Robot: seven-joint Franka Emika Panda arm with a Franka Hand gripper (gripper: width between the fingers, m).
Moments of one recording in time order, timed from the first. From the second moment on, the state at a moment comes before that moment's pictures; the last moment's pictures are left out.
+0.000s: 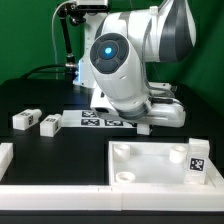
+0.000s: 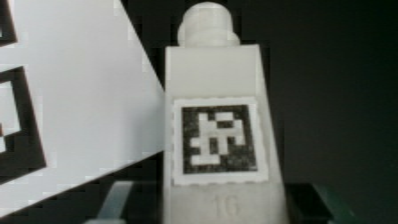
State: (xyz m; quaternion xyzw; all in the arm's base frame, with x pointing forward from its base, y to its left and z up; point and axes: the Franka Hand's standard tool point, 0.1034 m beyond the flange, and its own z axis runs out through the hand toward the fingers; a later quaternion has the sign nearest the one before) arm 0.413 0.071 0.009 -0.90 0.20 0.36 0.13
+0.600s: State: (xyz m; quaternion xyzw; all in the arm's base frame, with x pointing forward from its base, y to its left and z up) arm 0.484 0.040 0.098 -0.95 0.17 0.26 0.11
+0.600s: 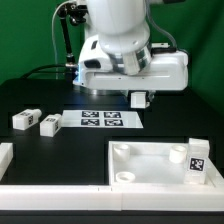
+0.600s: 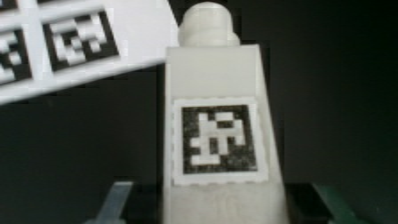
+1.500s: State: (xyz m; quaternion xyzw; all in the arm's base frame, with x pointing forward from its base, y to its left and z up) arm 0.563 -0.004 0.118 -0.99 0.13 -0.04 0.06
